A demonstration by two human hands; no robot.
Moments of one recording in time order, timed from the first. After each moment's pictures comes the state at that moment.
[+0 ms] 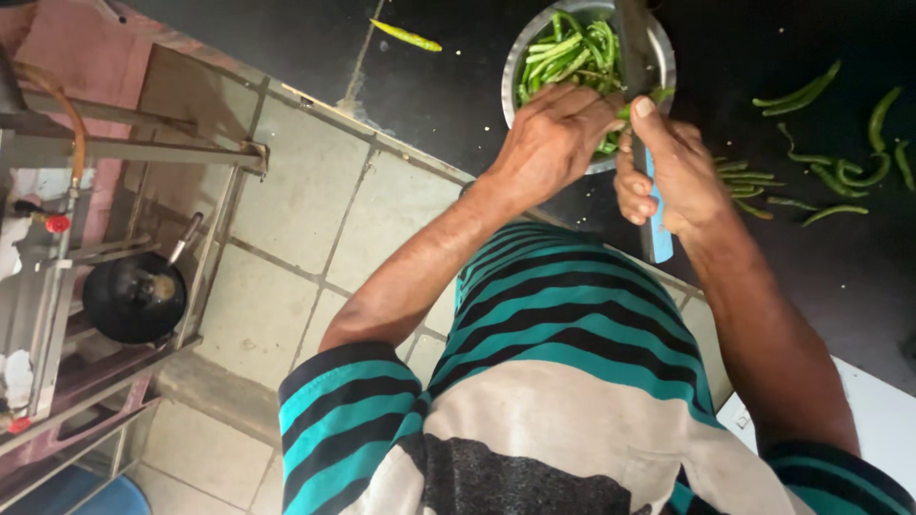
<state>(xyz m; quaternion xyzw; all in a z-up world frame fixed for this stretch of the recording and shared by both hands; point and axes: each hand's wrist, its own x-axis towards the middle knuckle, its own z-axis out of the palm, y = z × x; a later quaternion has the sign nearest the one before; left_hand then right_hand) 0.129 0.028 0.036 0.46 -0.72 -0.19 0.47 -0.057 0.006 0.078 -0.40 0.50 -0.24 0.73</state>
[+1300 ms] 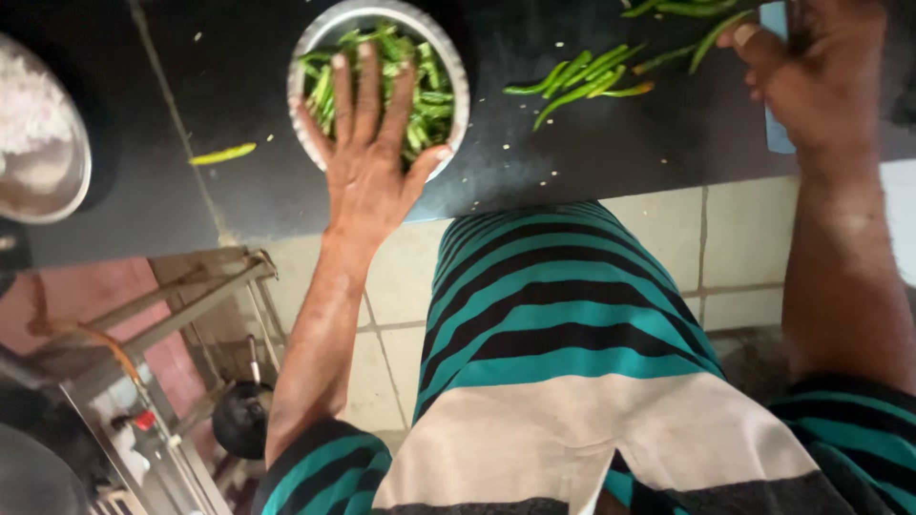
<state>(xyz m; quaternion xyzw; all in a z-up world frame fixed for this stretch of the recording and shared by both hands) 0.112 0.004 0.039 0.52 -0.84 -0.15 0.06 -0.293 0.056 0.070 -0.55 0.63 -0.42 0.36</state>
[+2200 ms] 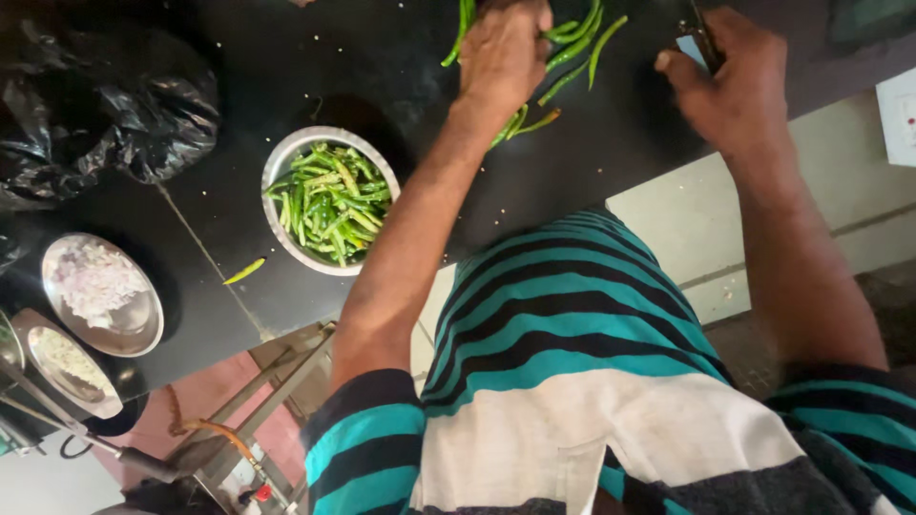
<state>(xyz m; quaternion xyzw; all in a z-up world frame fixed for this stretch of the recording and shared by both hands) -0.153 -0.096 -0.063 0.34 -0.88 -0.23 0.23 -0.339 0.100 0.029 -0.51 0.77 -0.36 0.15</state>
